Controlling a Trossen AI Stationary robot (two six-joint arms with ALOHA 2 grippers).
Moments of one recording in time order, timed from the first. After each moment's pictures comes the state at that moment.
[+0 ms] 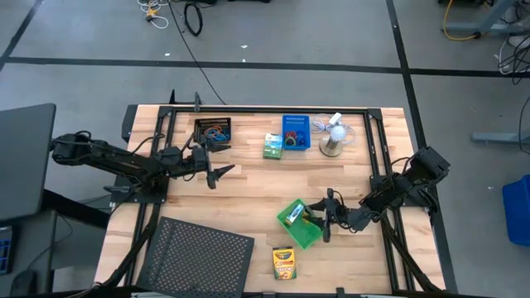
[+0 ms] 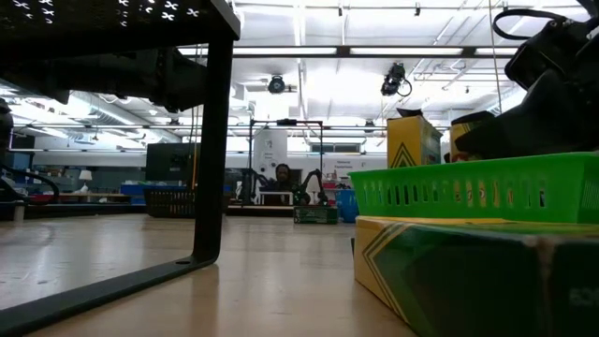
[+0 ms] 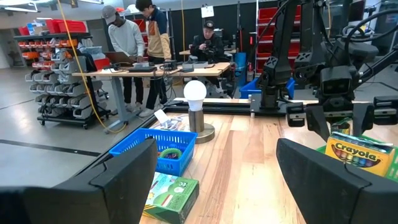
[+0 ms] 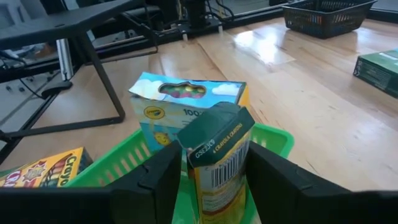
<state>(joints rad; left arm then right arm) 0.04 1.02 0.14 0.94 -0.25 0.09 0.66 1.70 0.25 1.12 0.75 0.43</state>
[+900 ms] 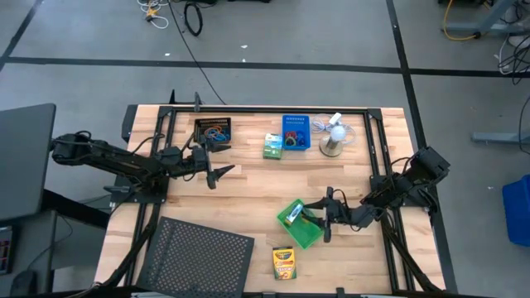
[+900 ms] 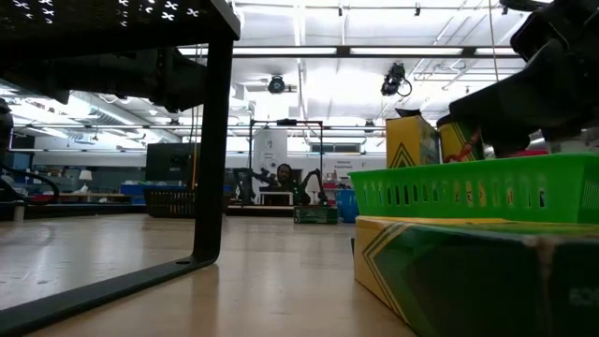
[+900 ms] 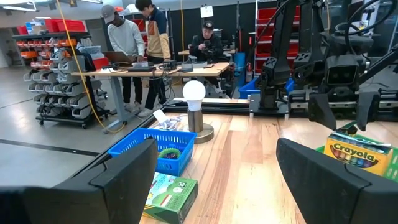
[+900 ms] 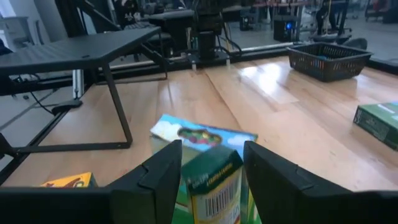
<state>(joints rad) 0.04 1.02 0.14 0.94 -0.24 0.09 0.66 1.70 0.25 1.27 0.76 0.24</state>
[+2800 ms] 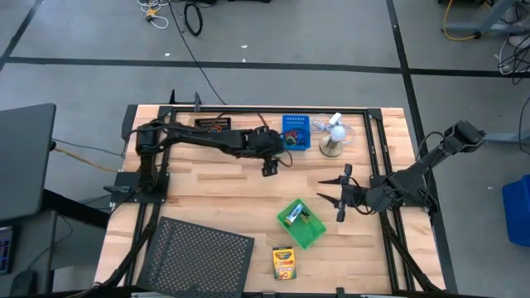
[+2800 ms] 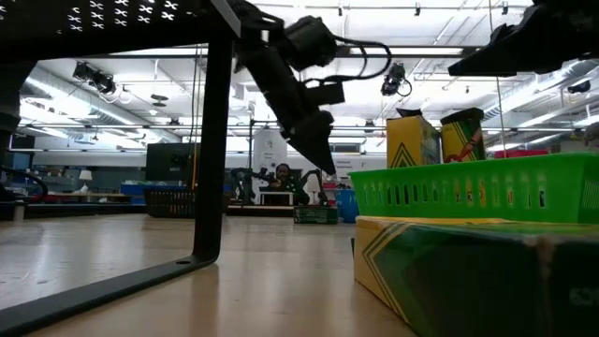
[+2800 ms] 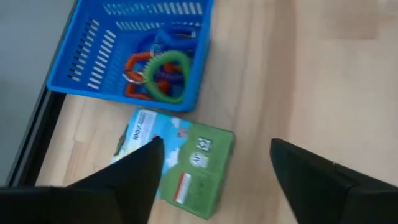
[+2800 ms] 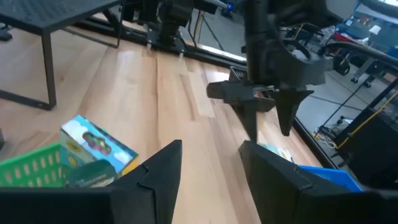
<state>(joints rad) 0.16 1.92 1.38 -0.34 -0.30 0.14 0.60 0.89 0.37 0.15 0.81 -0.06</state>
